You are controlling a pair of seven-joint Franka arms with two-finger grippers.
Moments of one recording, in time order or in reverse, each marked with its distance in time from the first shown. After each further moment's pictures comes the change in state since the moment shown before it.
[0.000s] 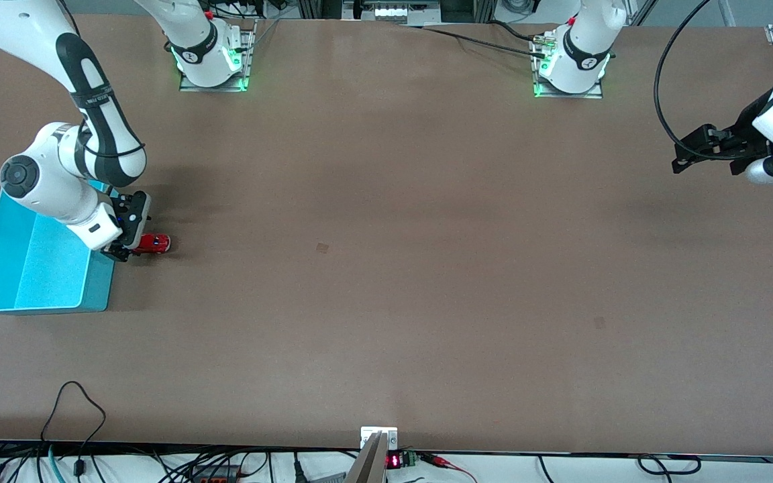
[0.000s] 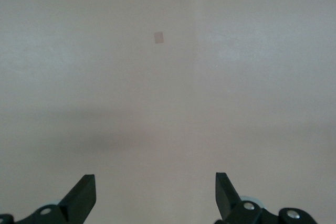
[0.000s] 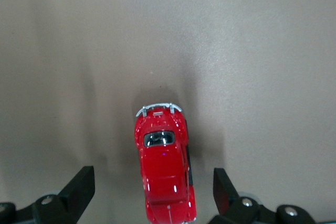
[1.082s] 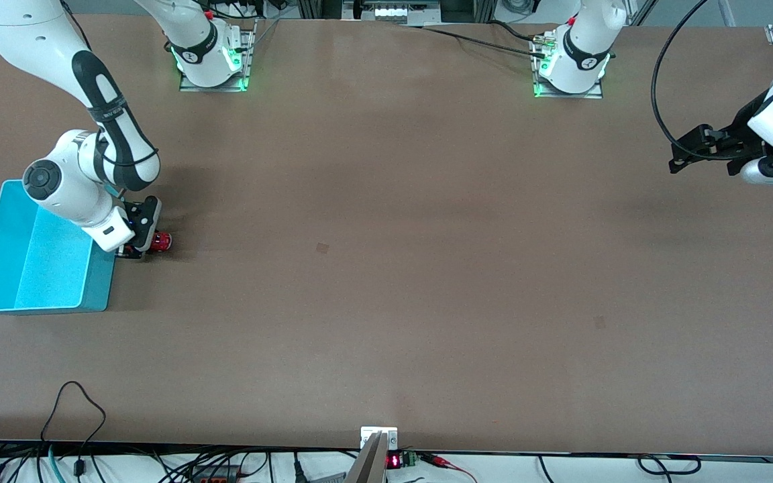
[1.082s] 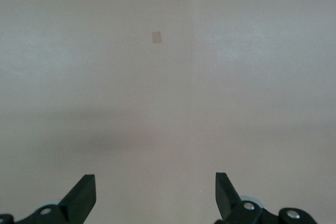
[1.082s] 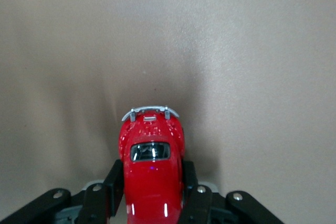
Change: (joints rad) left arm -0.006 0.001 -0.003 0.000 0.000 0.000 0.000; right arm 0.003 0.060 0.008 -0.012 0.000 0.101 -0.003
